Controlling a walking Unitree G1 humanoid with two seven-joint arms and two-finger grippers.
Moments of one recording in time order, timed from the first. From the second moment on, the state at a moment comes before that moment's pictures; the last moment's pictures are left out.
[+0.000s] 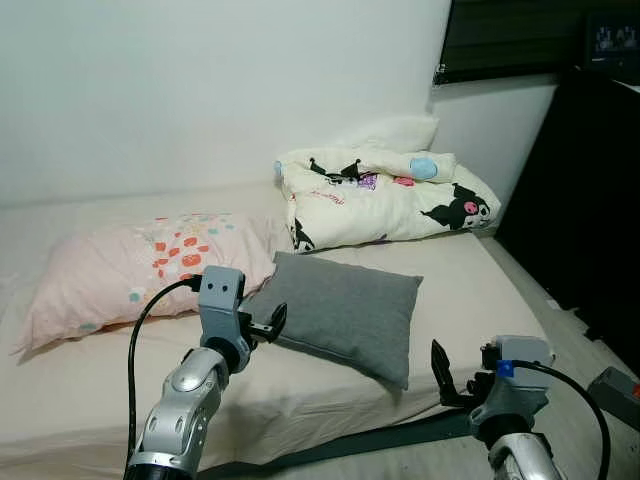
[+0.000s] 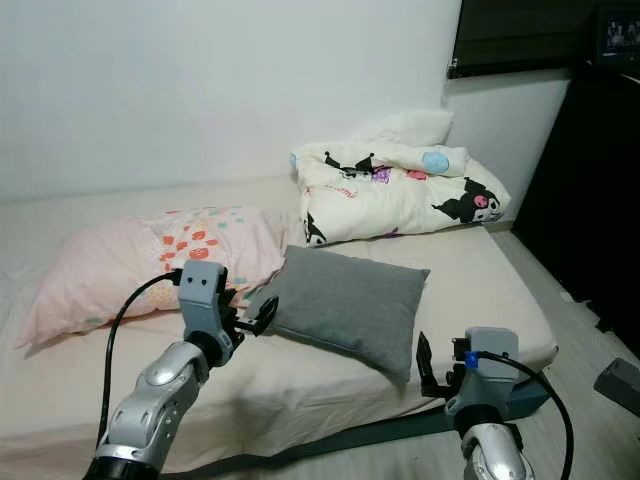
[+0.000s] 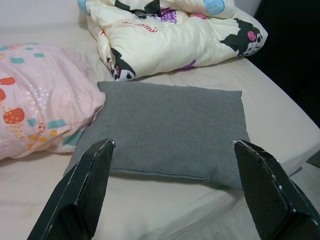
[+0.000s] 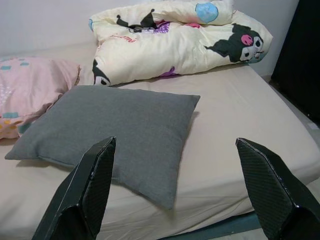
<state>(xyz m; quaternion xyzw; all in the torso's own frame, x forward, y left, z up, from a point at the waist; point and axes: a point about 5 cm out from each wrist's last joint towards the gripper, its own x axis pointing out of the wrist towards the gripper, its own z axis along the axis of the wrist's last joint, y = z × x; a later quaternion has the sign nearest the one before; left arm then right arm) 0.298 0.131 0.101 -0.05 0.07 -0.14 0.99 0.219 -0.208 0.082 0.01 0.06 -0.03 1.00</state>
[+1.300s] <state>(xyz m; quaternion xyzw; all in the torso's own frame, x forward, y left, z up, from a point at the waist) 0.299 0.128 0.103 -0.06 0.07 -0.14 0.99 0.219 -0.212 0.083 0.00 0.06 -0.02 1.00</state>
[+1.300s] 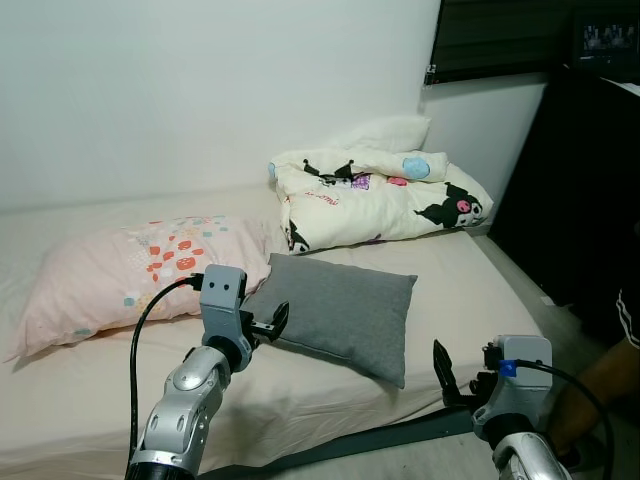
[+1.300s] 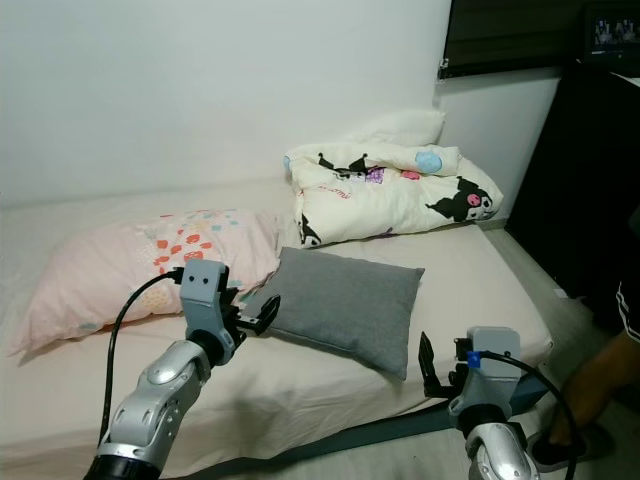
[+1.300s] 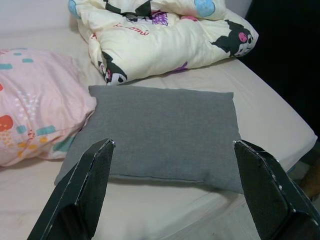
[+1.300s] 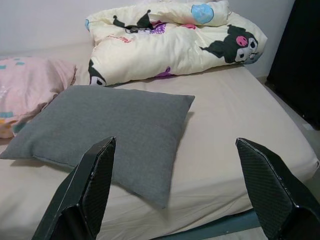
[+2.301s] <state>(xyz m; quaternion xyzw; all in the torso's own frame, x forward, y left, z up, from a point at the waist) 0.299 0.128 0.103 -0.06 0.07 -0.15 0.99 0.219 -0.211 0.083 0.00 0.06 -0.02 1.00</state>
